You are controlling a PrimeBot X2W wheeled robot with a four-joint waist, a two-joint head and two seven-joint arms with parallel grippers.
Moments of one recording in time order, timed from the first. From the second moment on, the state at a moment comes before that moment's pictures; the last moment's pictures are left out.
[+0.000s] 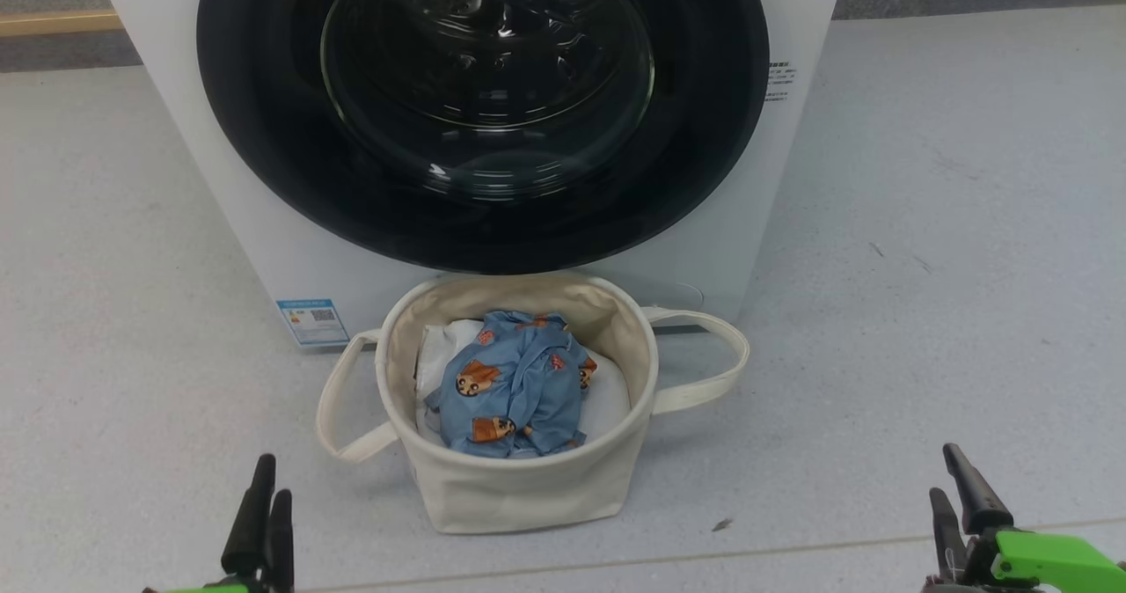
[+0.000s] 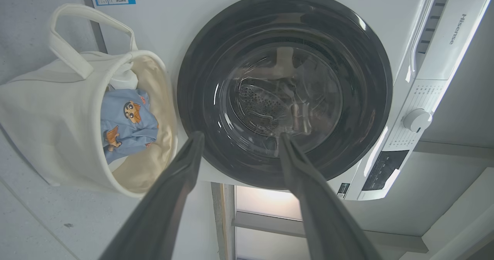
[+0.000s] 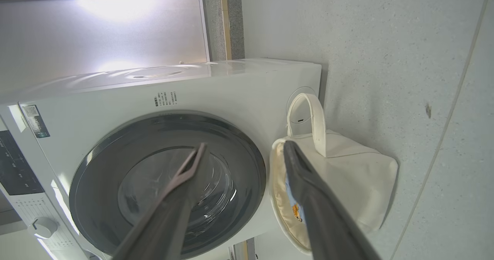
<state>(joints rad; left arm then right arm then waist) -0.02 0.03 0.06 0.34 -1.62 -0.12 0.07 -0.02 -0.03 -0.15 0.34 1.58 0.13 0.07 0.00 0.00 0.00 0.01</state>
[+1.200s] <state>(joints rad) -0.05 0.03 0.11 0.28 -1.35 -0.10 -0.03 -0.08 -0.04 -0.11 0.24 1.20 0.13 -0.03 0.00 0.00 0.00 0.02</state>
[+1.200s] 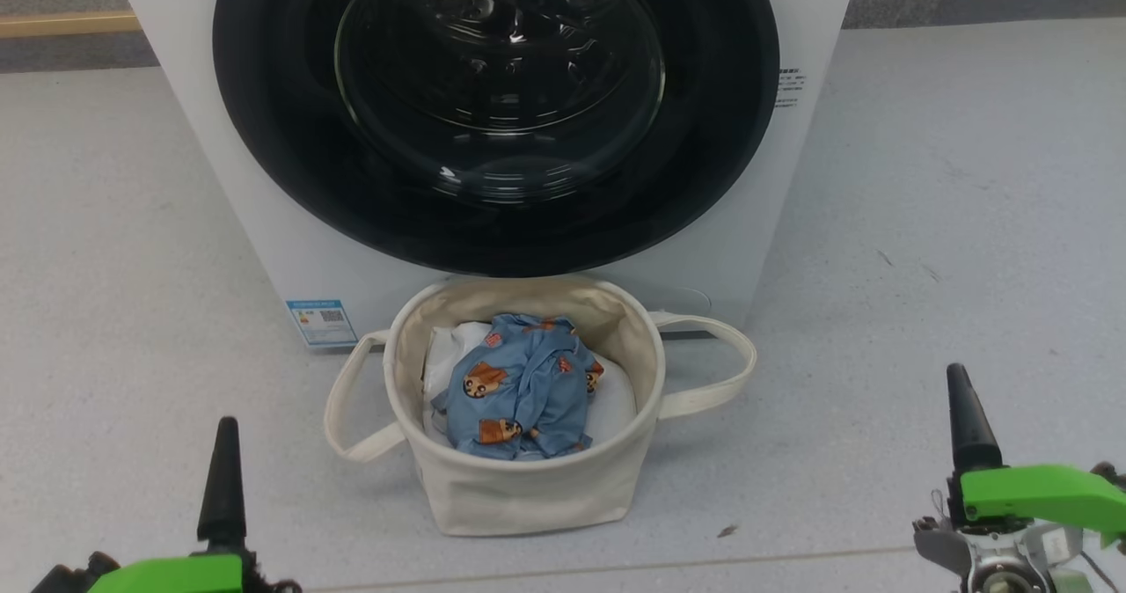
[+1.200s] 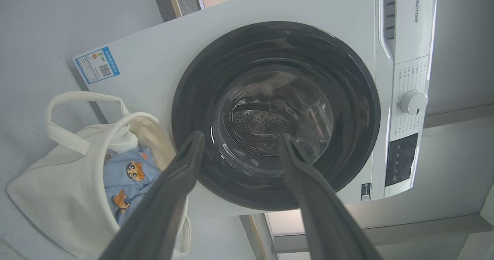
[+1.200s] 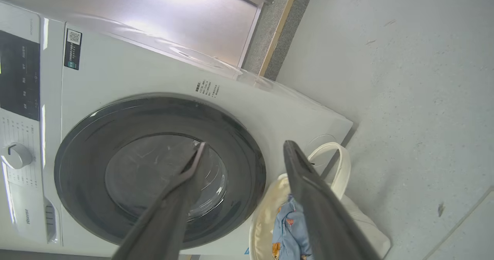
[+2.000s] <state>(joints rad) -0.07 0.03 0.04 0.12 -0.86 0.00 -0.10 -0.17 -0.04 -0.08 0.20 0.79 0.13 -0.10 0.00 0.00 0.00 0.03</state>
